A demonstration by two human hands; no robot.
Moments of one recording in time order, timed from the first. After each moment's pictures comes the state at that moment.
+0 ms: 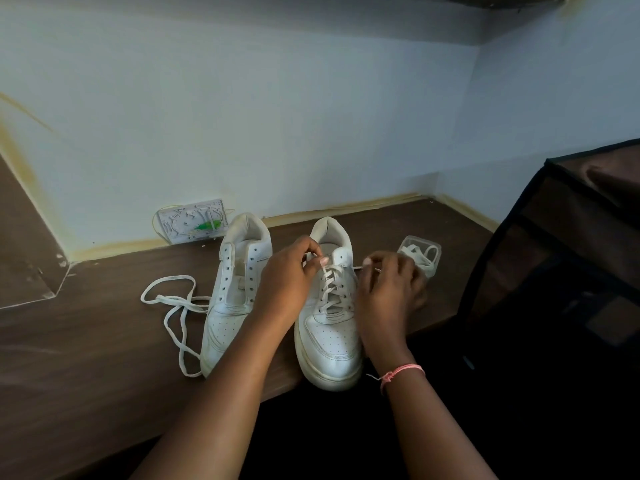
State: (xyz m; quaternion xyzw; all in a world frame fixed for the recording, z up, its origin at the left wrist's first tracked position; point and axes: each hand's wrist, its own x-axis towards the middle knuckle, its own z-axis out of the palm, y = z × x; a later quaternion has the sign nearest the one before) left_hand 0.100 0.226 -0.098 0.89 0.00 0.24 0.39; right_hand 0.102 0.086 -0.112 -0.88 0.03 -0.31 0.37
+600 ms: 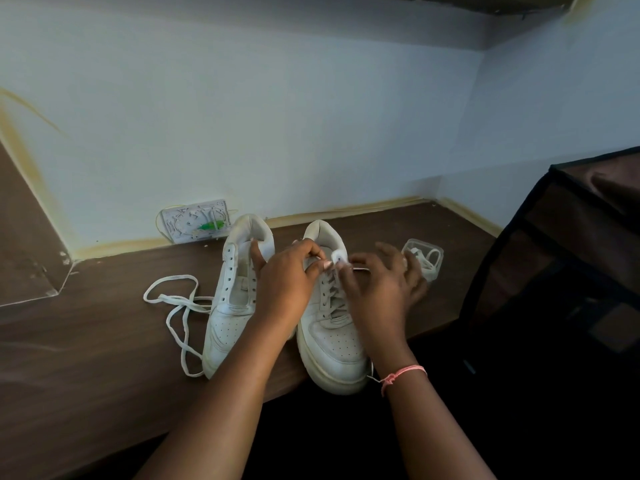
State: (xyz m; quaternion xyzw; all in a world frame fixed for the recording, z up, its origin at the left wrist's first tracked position) left_hand 0.098 0.225 -0.095 0.91 0.04 0.31 0.29; right_hand 0.098 0.088 -0.101 -0.90 -0.03 -0.28 0.34
